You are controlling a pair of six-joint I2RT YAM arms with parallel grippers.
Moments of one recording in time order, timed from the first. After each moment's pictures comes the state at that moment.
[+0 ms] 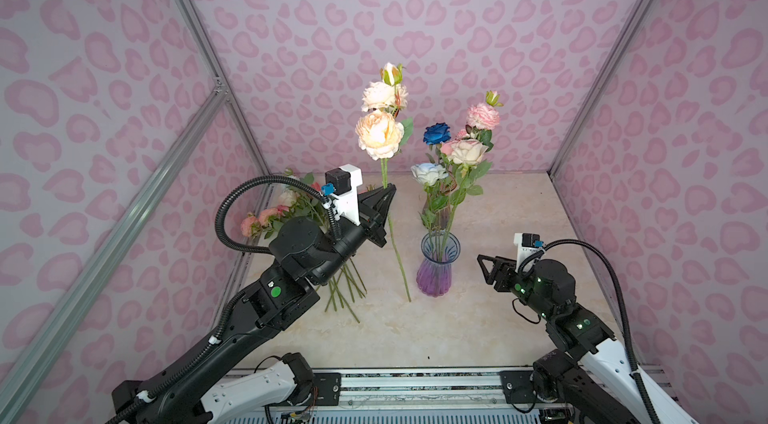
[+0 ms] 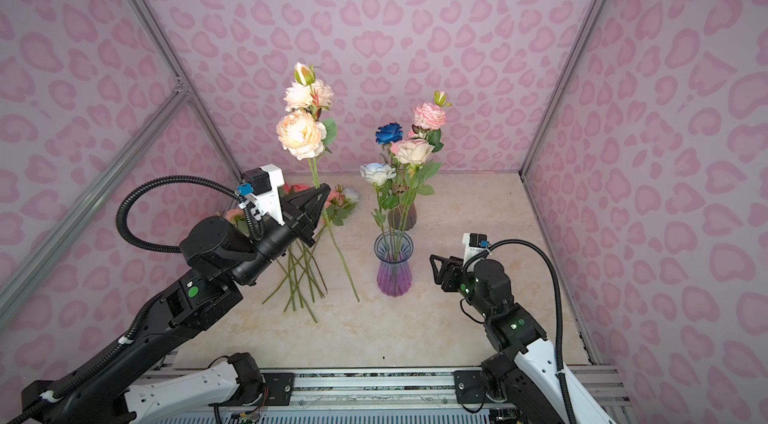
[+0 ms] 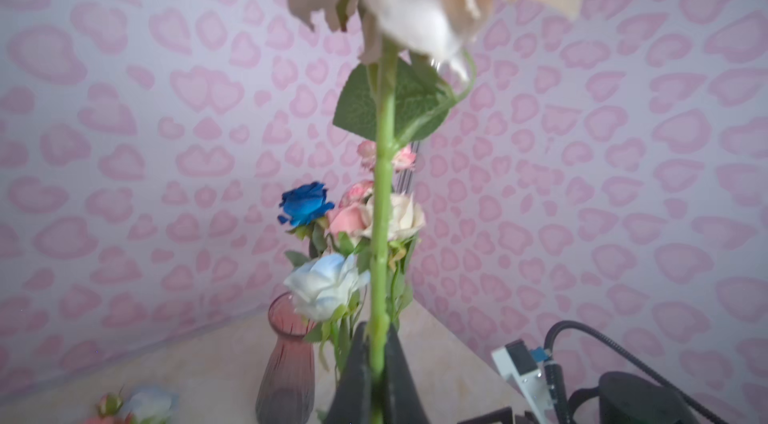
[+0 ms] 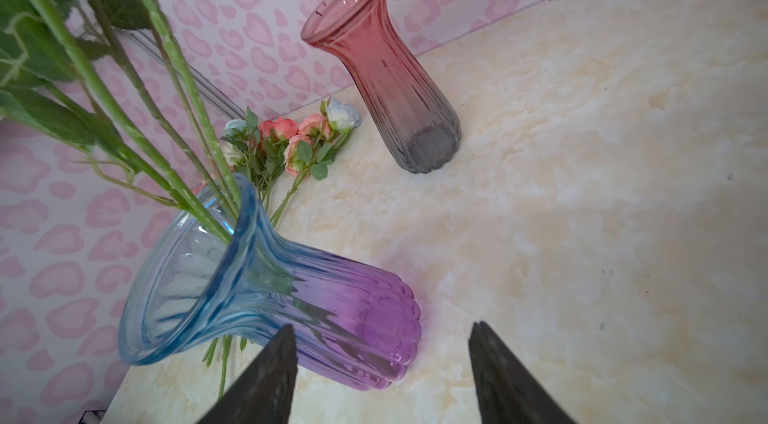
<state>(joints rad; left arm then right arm) -0.90 0.98 1.20 0.02 -0.14 -0.17 0.44 0.61 0.47 -0.24 -0.05 0.59</state>
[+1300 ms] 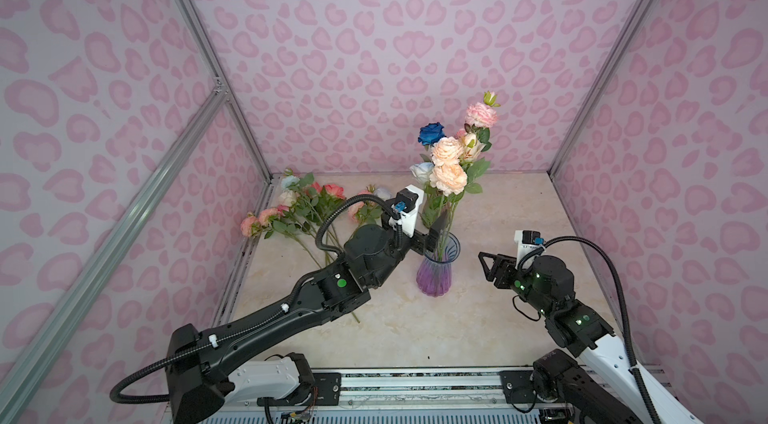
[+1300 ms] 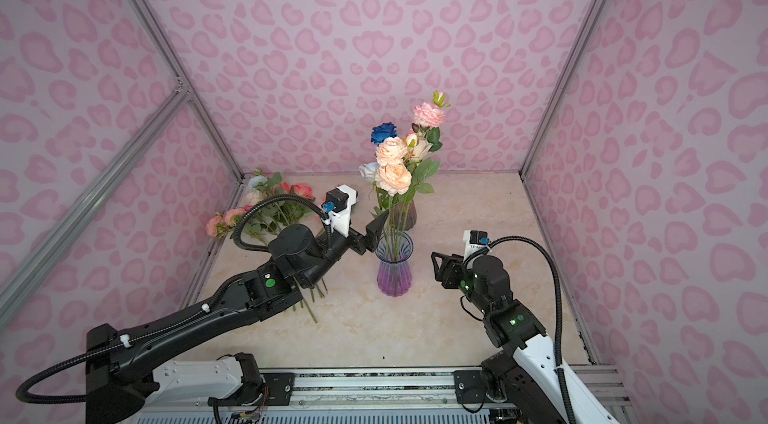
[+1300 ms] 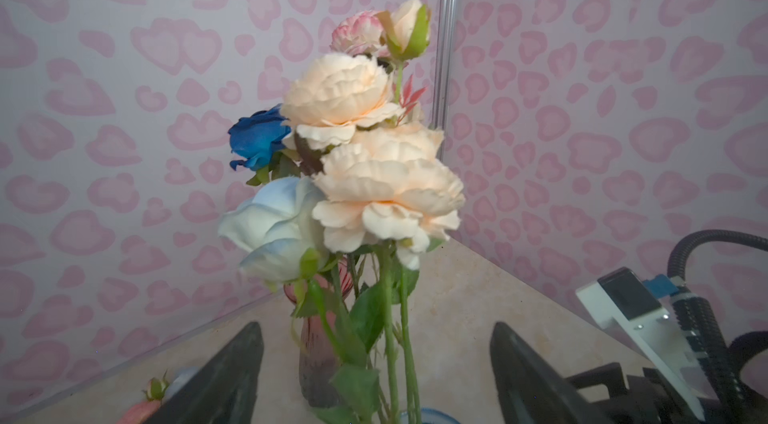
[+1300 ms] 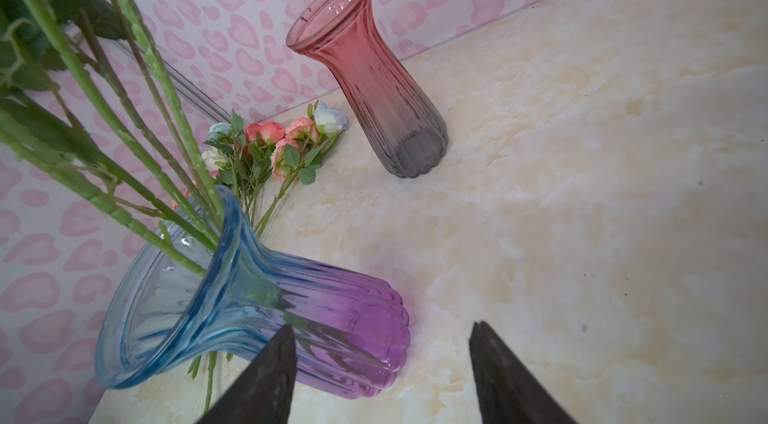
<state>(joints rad) -1.01 1.15 1.02 0.19 -0.38 0.01 0.43 0.65 0.50 -0.25 -0.03 0.58</state>
